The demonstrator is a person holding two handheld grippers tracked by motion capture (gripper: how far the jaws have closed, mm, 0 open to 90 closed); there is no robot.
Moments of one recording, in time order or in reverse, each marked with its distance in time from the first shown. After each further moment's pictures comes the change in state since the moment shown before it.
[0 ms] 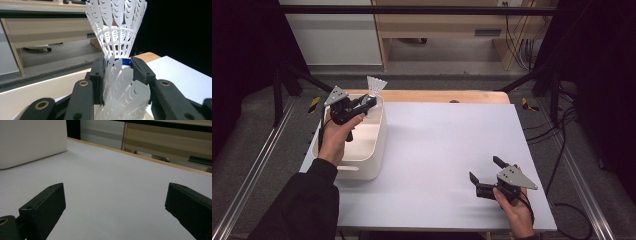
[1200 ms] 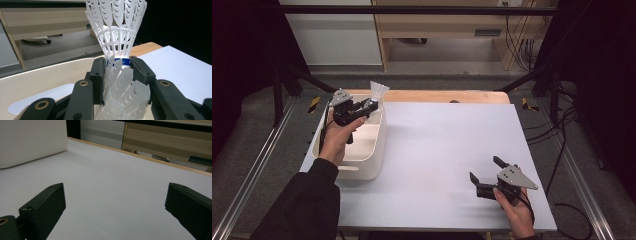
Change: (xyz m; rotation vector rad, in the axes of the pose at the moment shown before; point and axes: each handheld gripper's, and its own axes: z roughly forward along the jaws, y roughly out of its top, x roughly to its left) left arm 0.001 -0.009 0.007 0.075 -0.002 0.014; right arm -0.001 0.000 0.000 0.001 0.000 -0.003
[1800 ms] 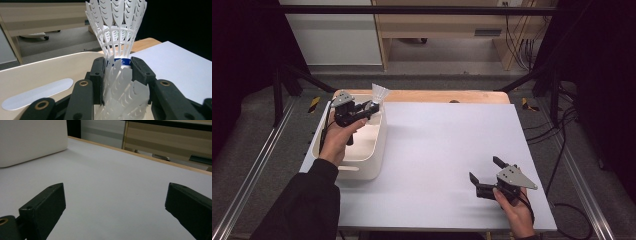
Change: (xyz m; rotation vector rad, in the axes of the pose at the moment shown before) left arm -0.001 -0.004 0.002 0.031 -0.012 0.000; right arm 0.000 -0.001 0.001 0.008 0.004 0.001
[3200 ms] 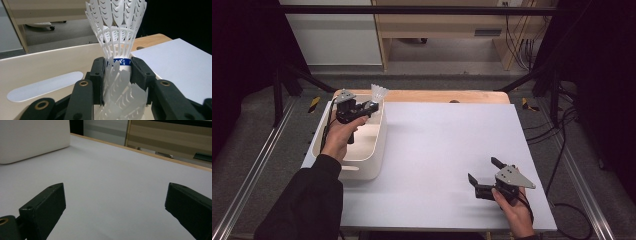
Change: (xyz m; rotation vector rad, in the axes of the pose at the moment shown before) left arm 0.012 -0.004 0.015 0.050 0.050 -0.055; right arm 0.001 -0.002 0.003 0.019 0.021 -0.003
